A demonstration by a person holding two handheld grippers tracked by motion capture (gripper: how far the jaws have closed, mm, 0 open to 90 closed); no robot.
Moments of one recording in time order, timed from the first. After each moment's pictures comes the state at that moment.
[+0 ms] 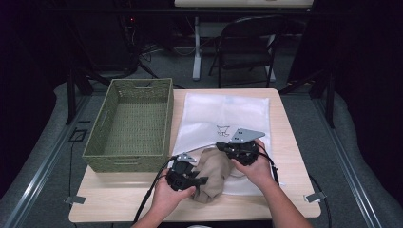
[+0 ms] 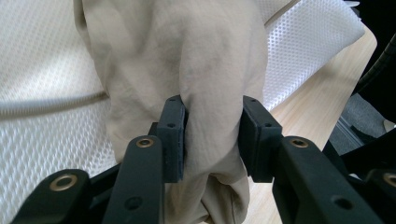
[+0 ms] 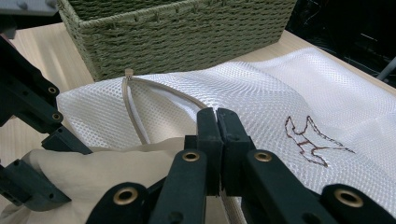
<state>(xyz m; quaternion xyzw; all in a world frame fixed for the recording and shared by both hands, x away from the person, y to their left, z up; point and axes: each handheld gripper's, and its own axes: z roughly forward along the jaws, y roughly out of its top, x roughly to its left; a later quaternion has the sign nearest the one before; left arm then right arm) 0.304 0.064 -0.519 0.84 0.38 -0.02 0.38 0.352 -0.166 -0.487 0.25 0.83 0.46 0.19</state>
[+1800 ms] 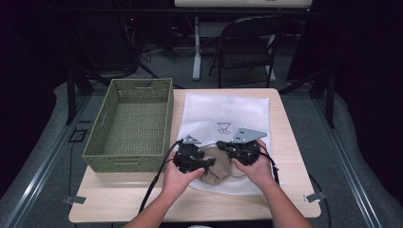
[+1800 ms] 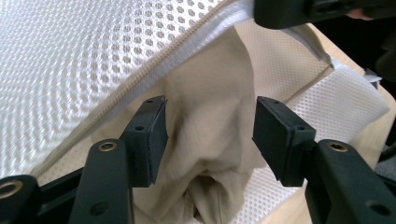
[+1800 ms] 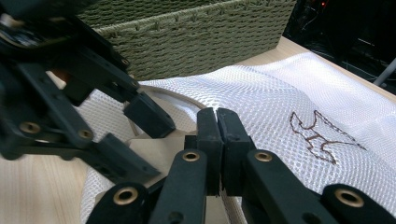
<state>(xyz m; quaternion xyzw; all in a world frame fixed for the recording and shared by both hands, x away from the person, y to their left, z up) 0.343 0.049 -0.505 0.81 0.41 0.02 0.42 0.351 -0.168 -0.484 0.25 0.82 0.48 0.19</state>
